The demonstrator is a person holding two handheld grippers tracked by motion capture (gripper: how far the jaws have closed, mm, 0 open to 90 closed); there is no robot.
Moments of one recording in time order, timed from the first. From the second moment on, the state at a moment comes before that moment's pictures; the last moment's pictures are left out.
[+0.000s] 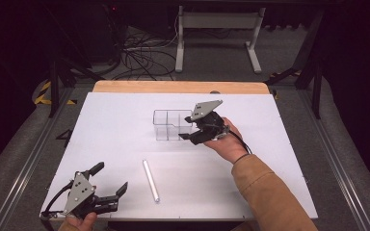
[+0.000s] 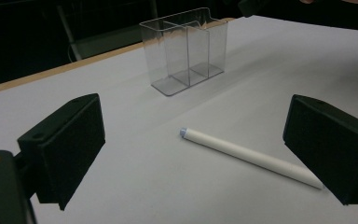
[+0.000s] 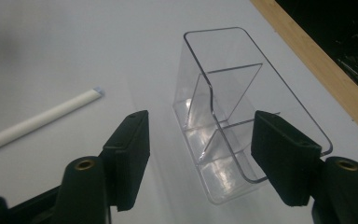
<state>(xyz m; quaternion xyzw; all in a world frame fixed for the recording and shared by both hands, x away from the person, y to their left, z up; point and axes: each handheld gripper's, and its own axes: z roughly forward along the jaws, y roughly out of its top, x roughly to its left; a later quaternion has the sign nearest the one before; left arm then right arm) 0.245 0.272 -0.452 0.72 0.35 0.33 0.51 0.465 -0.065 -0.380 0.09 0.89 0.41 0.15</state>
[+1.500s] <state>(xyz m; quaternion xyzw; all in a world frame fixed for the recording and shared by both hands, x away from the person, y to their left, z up) 0.248 0.274 -0.454 0.71 0.36 0.32 0.51 0.497 0.006 -0.409 0.02 0.95 0.28 0.17</state>
